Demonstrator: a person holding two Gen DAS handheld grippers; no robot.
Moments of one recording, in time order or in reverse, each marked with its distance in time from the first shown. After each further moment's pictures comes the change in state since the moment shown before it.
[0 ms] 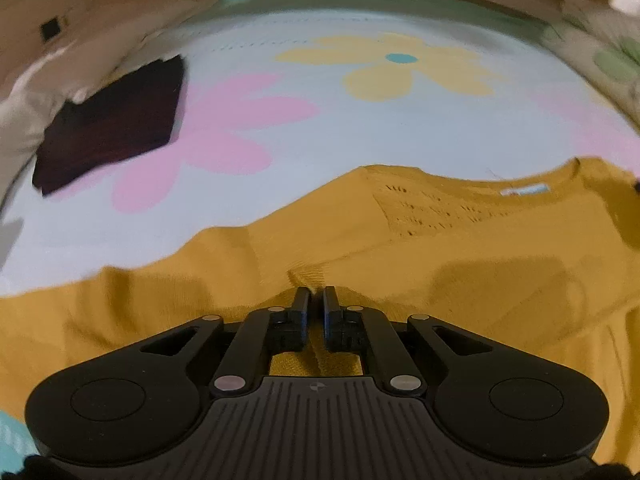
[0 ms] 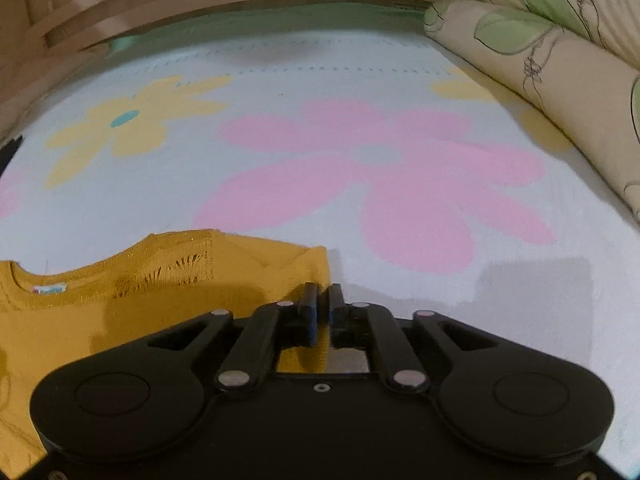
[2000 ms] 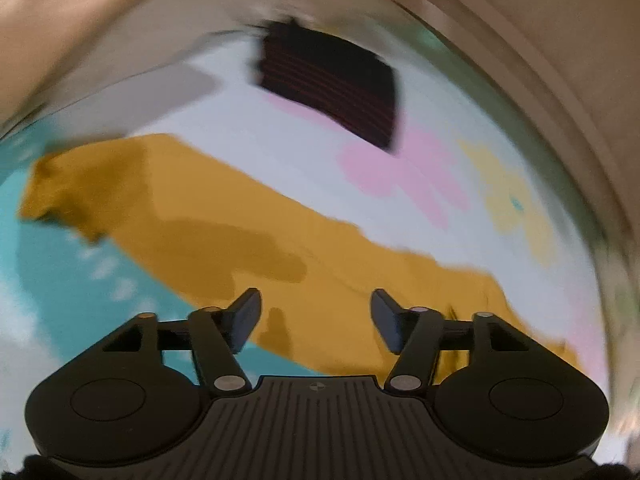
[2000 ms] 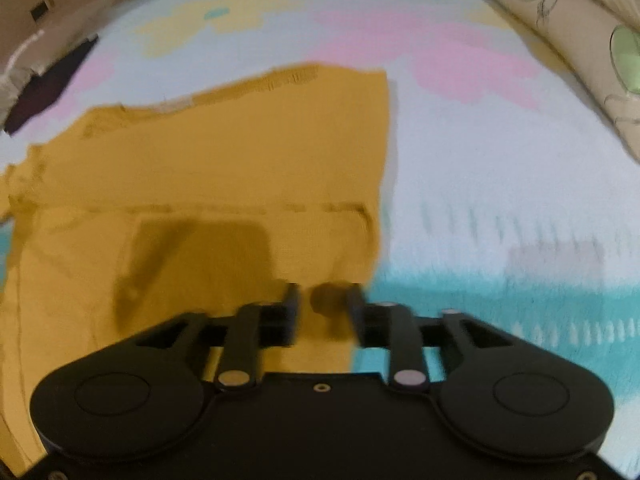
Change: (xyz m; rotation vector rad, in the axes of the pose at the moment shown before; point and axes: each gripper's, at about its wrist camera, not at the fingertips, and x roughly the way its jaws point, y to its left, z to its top) left arm -0.074 0.196 -0.078 -0.778 -0.035 -0.077; right arm -0.123 0.036 -0.094 -0.094 0.209 0.088
